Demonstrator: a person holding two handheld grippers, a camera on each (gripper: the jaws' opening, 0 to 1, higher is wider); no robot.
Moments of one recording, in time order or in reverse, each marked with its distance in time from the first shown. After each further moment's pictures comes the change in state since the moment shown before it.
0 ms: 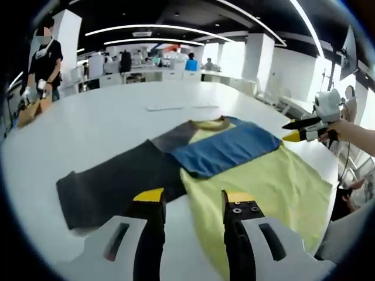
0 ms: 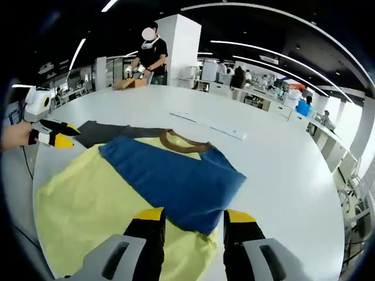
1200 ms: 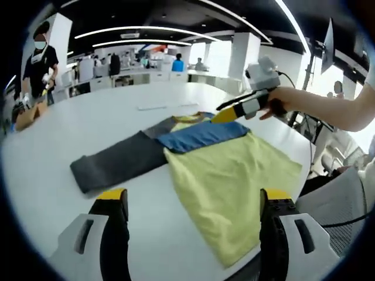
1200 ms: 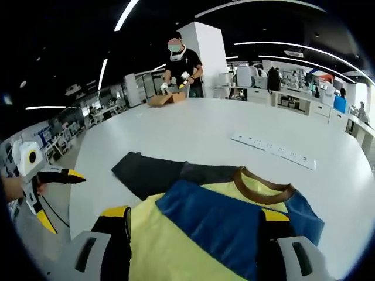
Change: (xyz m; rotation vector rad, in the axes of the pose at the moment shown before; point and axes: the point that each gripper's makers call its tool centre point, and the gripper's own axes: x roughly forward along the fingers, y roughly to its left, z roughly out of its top) left arm -0.100 -0.030 -0.023 0.036 -0.018 -0.091; right arm 0.039 0.126 0.096 0.061 -0.072 0.334
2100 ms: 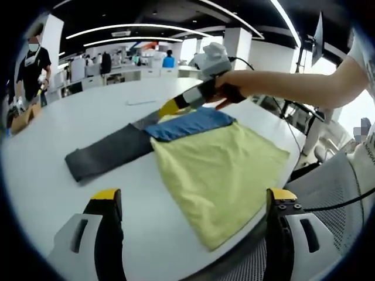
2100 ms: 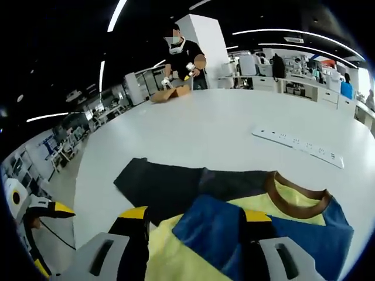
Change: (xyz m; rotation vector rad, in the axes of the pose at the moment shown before) left arm -0.023 -0.030 -0.026 0.035 0.037 -0.058; right arm 0.070 0.039 0.023 0.067 0.052 0.072
